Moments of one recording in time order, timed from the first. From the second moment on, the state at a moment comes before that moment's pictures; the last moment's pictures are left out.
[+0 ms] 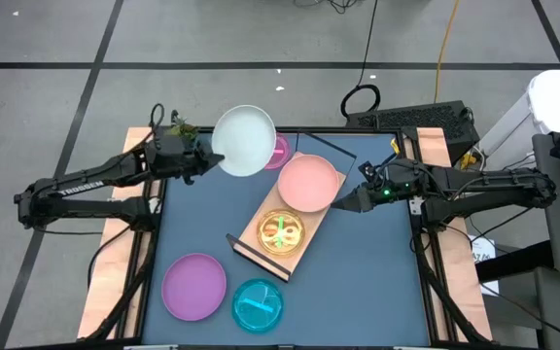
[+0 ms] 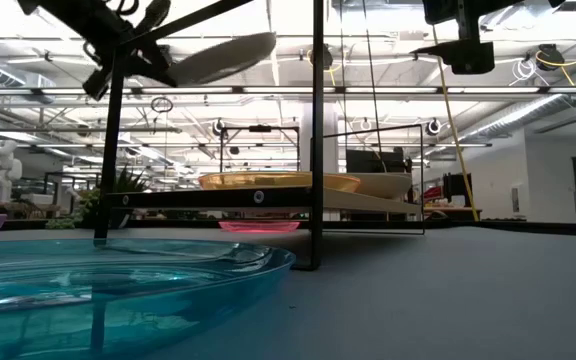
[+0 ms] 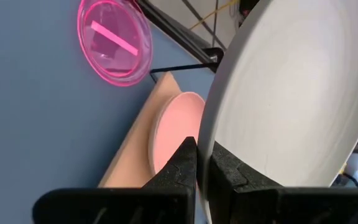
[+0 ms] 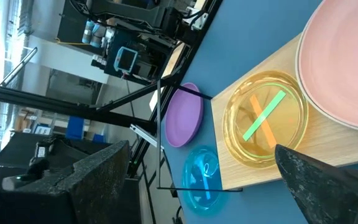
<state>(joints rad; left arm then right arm) 0.35 0.83 0.76 -0.42 -0.13 -1.48 -0.02 0.86 0.73 -0.23 -0.13 1.12</state>
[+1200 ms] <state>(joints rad) 0.27 1.03 0.96 -0.54 -0.11 -1.25 0.01 0.89 0.76 -0.16 0.29 1.55</state>
